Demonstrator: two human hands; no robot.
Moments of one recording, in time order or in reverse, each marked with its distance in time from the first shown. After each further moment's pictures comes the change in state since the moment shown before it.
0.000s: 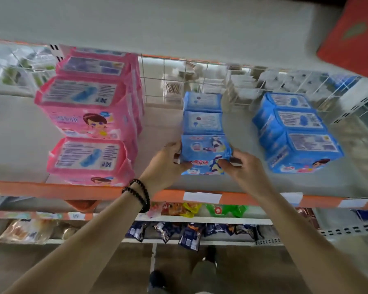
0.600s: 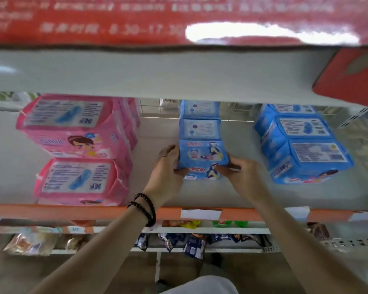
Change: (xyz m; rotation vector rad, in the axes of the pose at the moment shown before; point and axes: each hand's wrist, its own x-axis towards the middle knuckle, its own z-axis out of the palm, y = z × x) left_hand 0.023 0.001 0.015 -0.030 0.123 0.005; right_hand 0.029 0.022 0.002 0.077 -0.010 -0.022
